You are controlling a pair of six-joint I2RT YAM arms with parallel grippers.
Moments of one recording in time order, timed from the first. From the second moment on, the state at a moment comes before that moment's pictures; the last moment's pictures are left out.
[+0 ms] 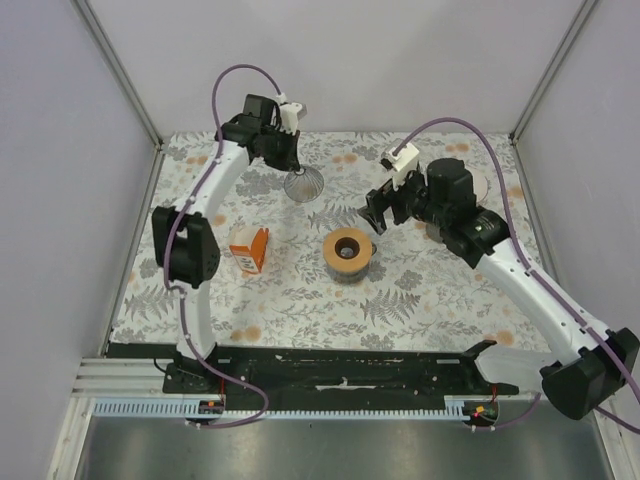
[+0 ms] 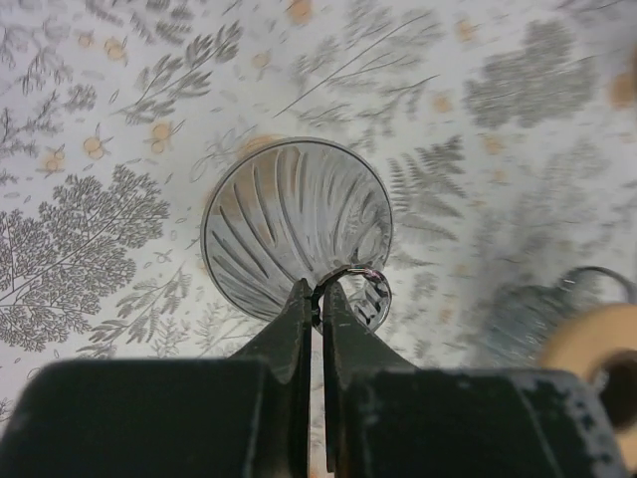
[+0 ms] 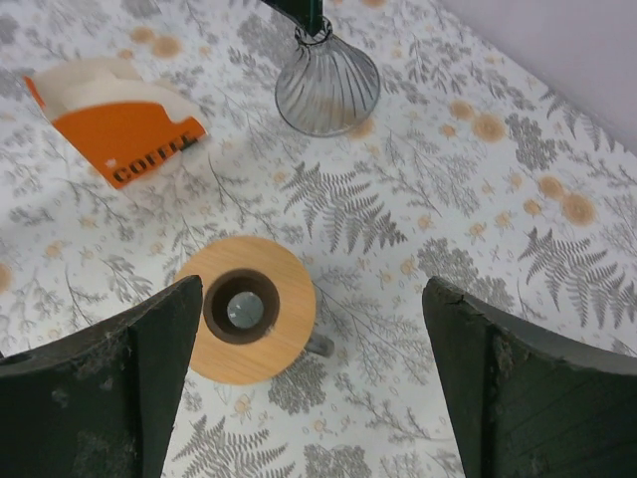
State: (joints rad) left arm -0.30 2.13 2.02 -0.76 0.30 0.12; right arm 0.53 1.20 1.19 -0.38 -0.19 -0.17
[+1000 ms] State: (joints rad) left arm -0.31 1.71 2.09 -0.84 0.82 -0.04; right arm 0.33 1.49 1.05 0.87 -0.93 0.93
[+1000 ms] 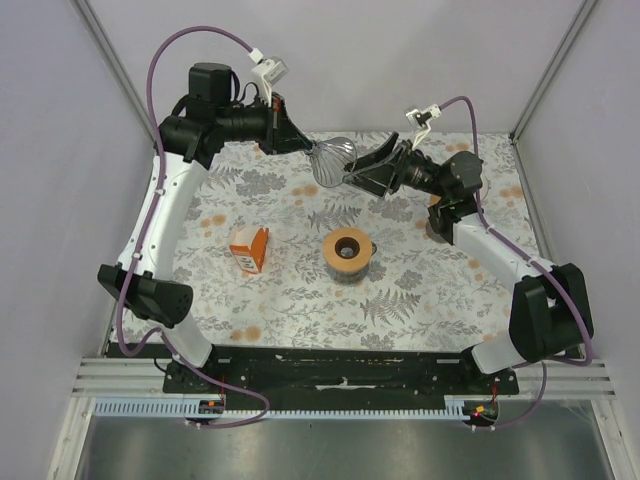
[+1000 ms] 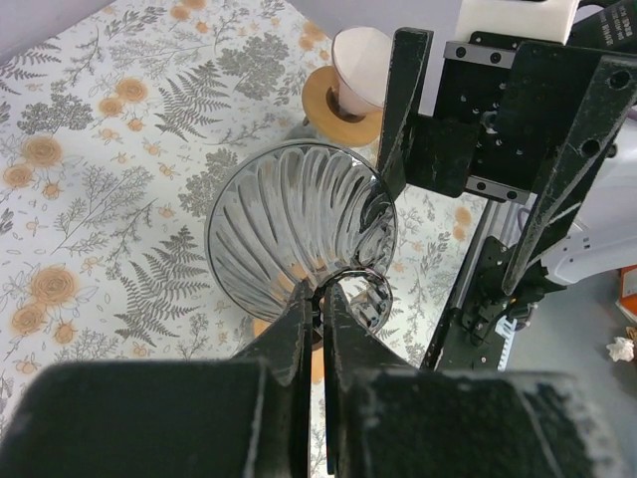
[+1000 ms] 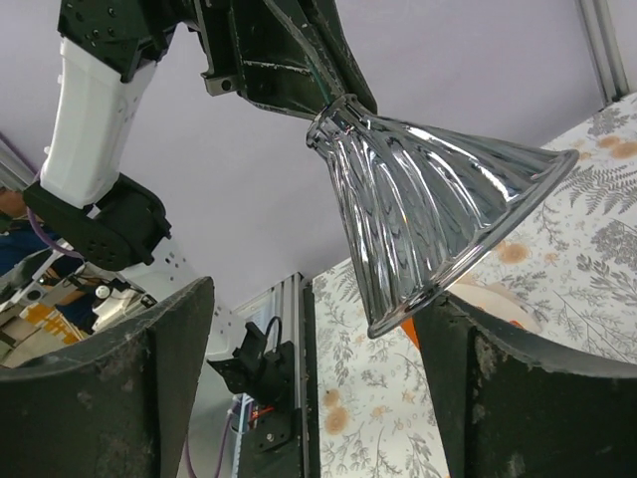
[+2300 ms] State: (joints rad) left arm -0.41 1.66 2.05 -0.97 0.64 0.06; right arm 0.98 1.17 0.98 -0.06 0.27 -1.03
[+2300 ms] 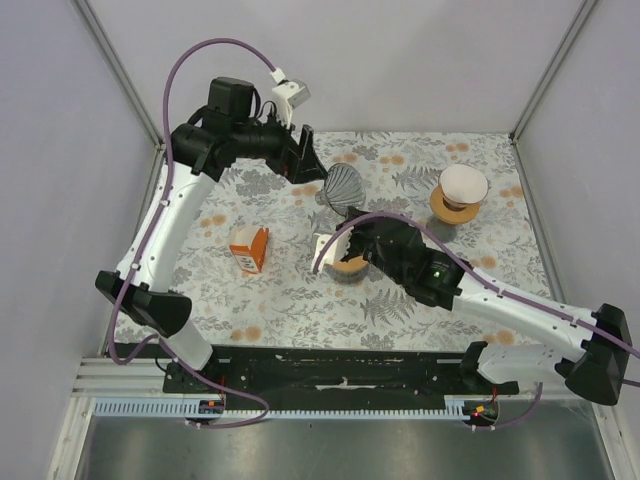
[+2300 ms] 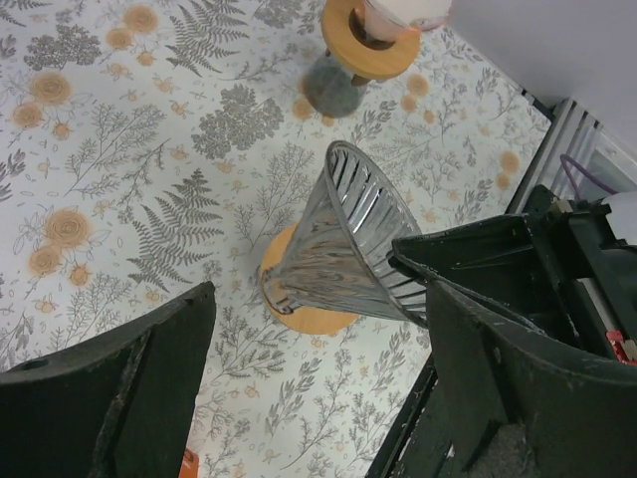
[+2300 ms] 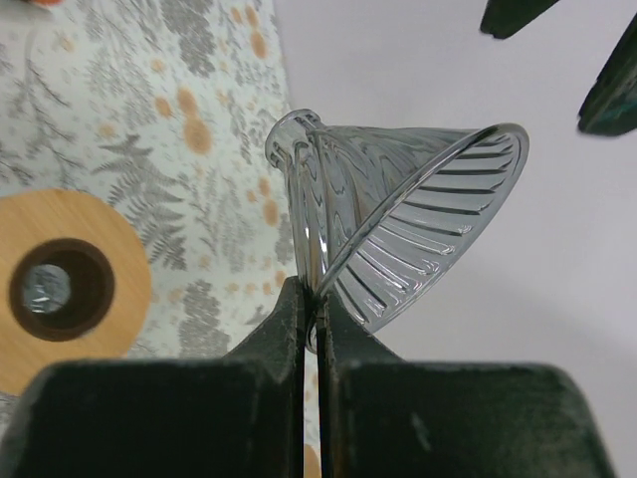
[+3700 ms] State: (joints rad) left arm -0.46 1.72 1.58 -0.78 0.67 -0.11; right arm 0.59 1.39 1.39 -0.52 -0.26 0.08
